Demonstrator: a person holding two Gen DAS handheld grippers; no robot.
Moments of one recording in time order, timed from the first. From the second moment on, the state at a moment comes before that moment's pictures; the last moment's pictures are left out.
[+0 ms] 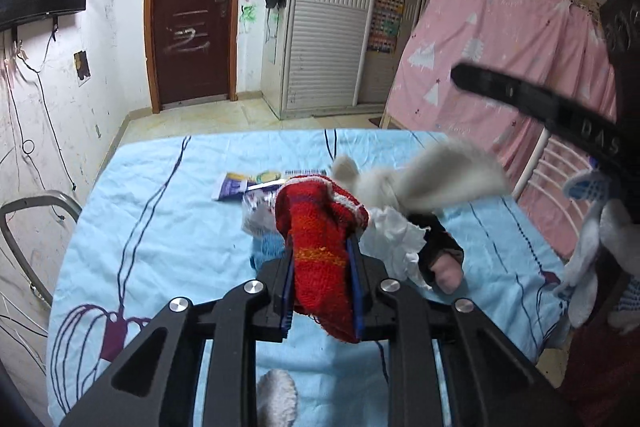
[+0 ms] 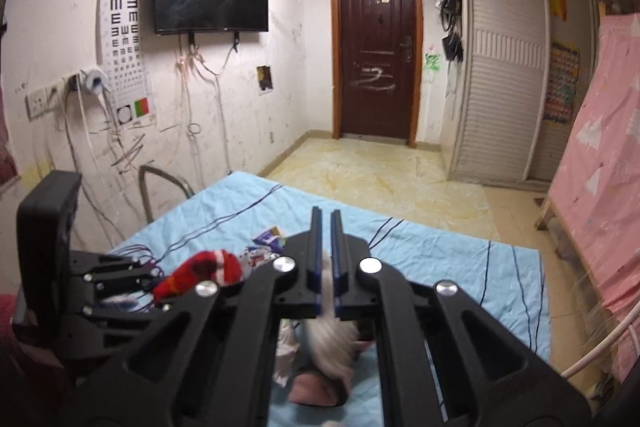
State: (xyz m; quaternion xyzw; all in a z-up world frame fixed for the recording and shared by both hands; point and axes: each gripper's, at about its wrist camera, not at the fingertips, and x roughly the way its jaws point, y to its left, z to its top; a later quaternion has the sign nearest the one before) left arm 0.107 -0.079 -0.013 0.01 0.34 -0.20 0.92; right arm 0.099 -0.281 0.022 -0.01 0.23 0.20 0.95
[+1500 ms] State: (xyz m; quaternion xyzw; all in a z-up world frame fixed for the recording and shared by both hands) left arm 0.142 -0.204 0.064 -0.01 0.28 -0.33 0.90; right arm 0.044 -0.462 0.023 0.06 0.17 0.02 0.98
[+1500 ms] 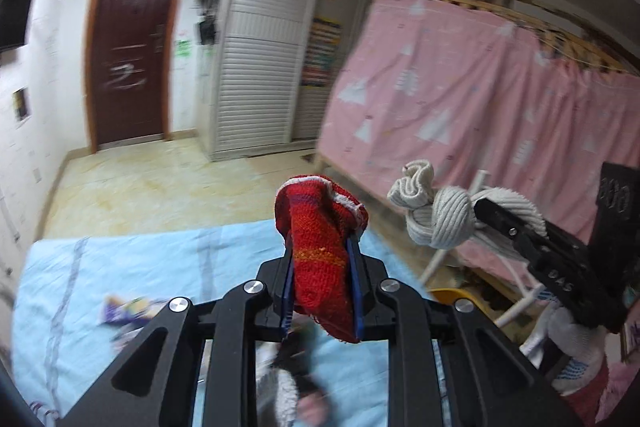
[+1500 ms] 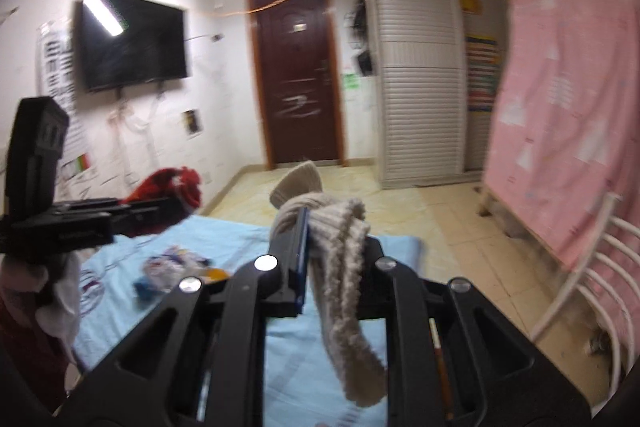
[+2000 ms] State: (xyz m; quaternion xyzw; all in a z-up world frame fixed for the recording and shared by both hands) left arm 0.127 -0.387 0.037 0.06 0.33 -0.46 0.82; right arm 0.014 -0.591 -0.052 0.11 0.25 -0.10 0.96
